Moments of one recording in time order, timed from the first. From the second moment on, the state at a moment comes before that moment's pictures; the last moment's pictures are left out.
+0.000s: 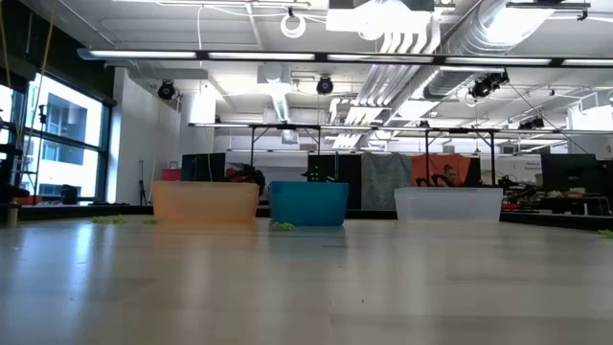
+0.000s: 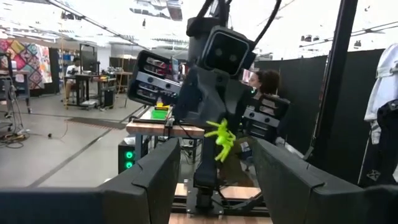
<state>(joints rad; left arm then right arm) 0.31 1.04 0.96 0.28 0.32 -0.12 -0.16 1.46 1.47 0.01 -0.23 -0.27</state>
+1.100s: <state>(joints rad) 0.28 1.19 0.96 0.46 0.43 -0.20 -0.17 1.50 1.47 0.06 -0.30 -0.27</state>
